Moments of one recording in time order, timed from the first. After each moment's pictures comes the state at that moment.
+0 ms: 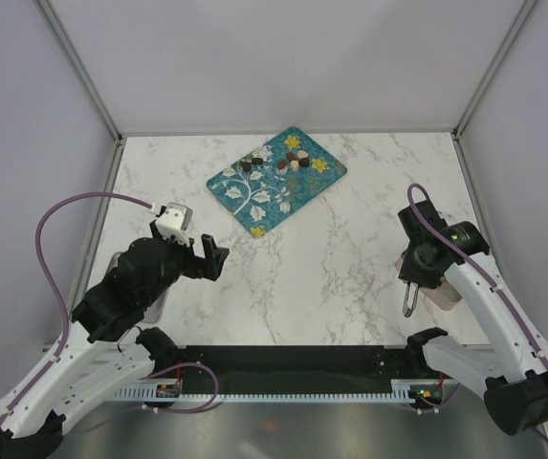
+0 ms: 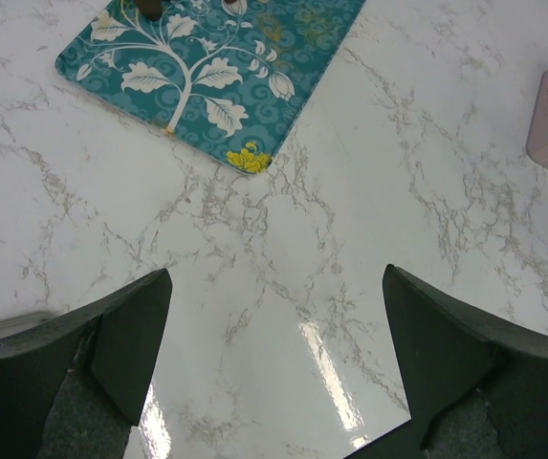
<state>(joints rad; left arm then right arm) -0.72 0.57 0.82 -0.60 -0.23 -0.27 0.31 1.01 1.04 -1.34 0.29 0.70</state>
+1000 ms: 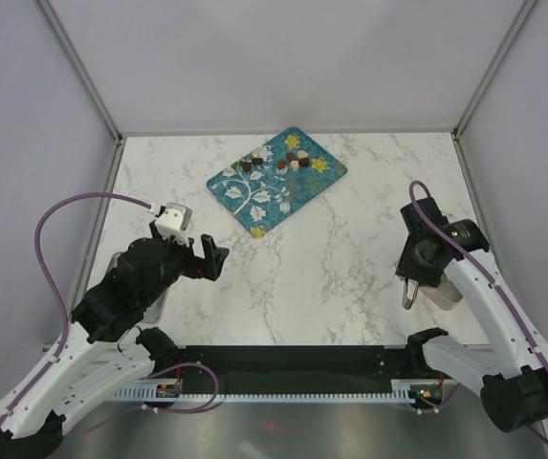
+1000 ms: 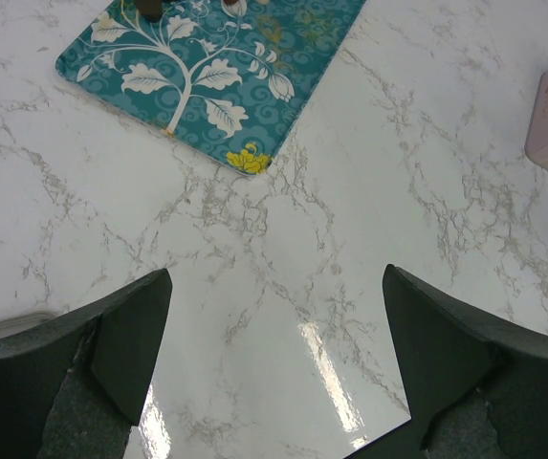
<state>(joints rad) -0.72 0.57 0.82 -0.60 -0.23 -0.27 0.27 1.02 1.01 -1.30 0.25 0.69</state>
